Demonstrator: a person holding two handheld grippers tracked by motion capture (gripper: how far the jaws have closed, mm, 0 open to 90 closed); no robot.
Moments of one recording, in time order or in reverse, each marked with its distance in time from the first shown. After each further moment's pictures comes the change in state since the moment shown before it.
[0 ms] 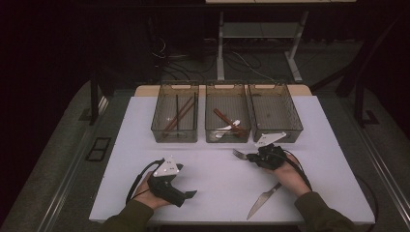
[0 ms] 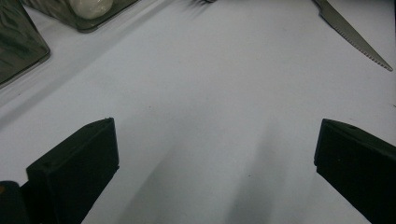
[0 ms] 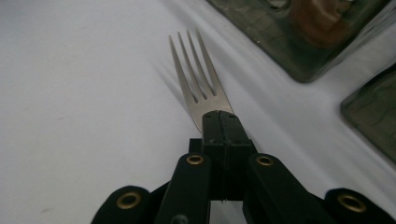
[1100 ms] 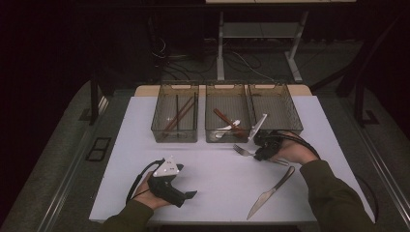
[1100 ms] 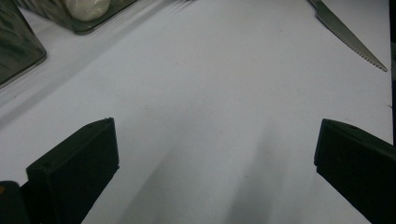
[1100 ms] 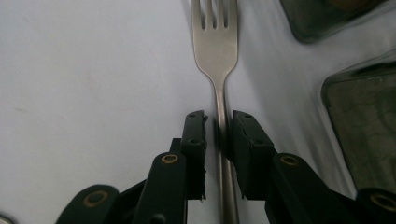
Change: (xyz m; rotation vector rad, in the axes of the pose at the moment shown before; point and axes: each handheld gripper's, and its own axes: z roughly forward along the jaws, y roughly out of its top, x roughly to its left) left arm 0.000 0.000 0.000 -0.003 -0.012 0.002; right arm -0.031 0.046 0.004 0.481 0.102 -0.253
